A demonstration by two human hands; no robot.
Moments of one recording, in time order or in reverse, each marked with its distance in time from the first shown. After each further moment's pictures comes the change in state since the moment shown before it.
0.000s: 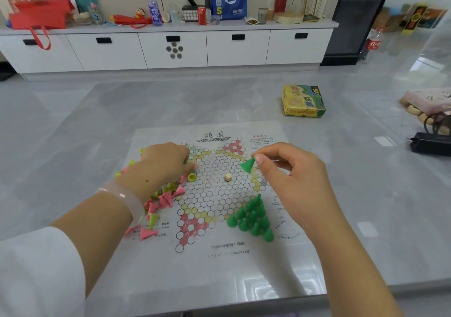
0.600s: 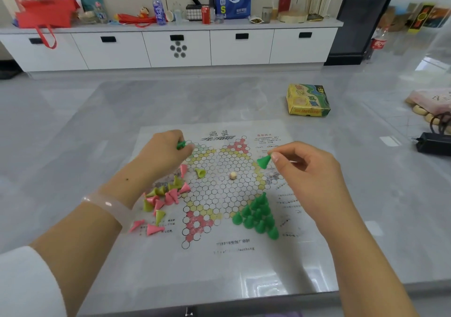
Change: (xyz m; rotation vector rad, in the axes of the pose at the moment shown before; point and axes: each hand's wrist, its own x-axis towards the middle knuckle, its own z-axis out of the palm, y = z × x) left_hand -0.017 -0.011 -0.005 -0.568 0.276 -0.071; right_hand 0.003 0.008 -0.007 -0.004 0.045 0.097
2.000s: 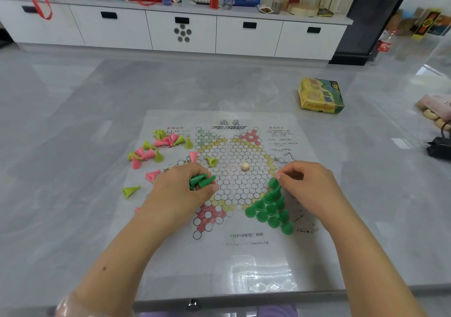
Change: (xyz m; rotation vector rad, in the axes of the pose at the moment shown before) left_hand -0.094 0.006 0.012 -0.496 -0.083 -0.092; right_hand 0.011 0.042 0.022 -0.327 -0.155 0.257
